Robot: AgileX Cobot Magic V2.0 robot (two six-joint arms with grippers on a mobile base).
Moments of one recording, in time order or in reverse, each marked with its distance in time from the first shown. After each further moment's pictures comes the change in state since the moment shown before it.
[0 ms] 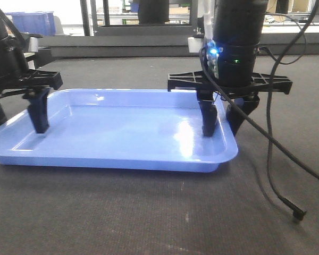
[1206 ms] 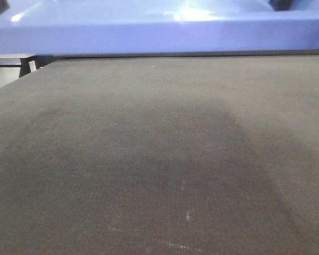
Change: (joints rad) left arm -0.237 -0.489 -0.069 0.052 0.338 -0.201; right arm 0.075 -0.539 0.042 -0.153 0.299 -0.055
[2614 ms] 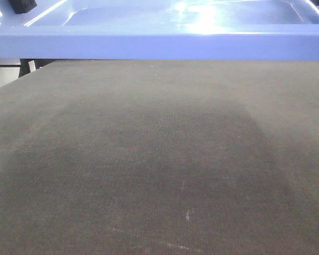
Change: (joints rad) left arm -0.051 0.078 -0.070 0.015 0.017 -0.026; right arm 0.000 -0.127 0.109 -0.014 -0.016 -0.018
